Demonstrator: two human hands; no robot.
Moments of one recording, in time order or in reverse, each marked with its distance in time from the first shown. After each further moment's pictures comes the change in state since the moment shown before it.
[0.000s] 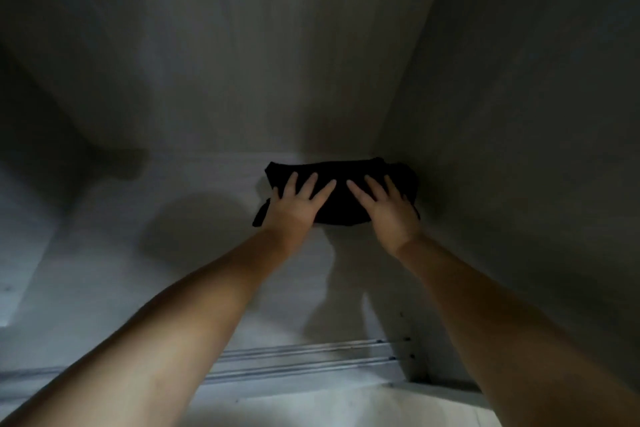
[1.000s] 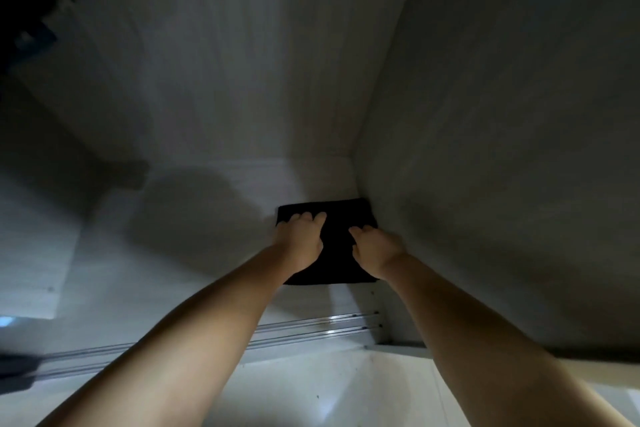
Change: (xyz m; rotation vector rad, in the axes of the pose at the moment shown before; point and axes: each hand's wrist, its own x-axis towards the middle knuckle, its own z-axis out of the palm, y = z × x) left_hand -0.046 0.049 -0.083 -0.171 -0.213 0.026; right_hand -0.076 -0.001 -0.074 0.084 -0.332 0.049
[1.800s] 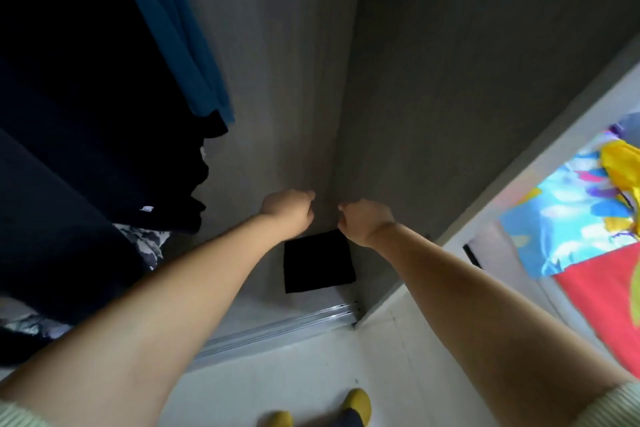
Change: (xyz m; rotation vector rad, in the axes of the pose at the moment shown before) left_hand -0.240 0.082 -0.366 0.124 0.189 0.047; right_hand -0.292 -0.043 -0.329 0.078 0.220 0.067
